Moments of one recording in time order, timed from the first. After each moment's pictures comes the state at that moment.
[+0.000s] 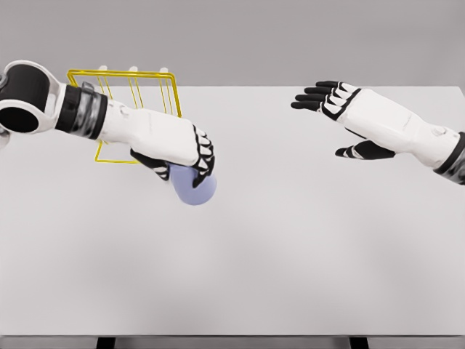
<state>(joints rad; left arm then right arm) -1.30 0.80 -1.33 -1.60 -0.09 -0.61 -0.61 -0.32 -0.56 0.06 -1.75 0.33 -0.61 0.61</state>
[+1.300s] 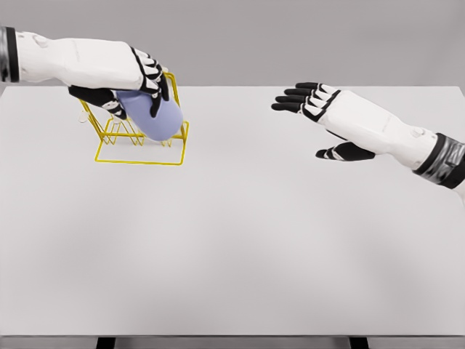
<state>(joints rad) -1.29 0.92 -1.13 -1.52 -0.01 -0.61 -0.61 -0.34 -0.50 0.09 -1.75 0.34 -0.61 0.61</state>
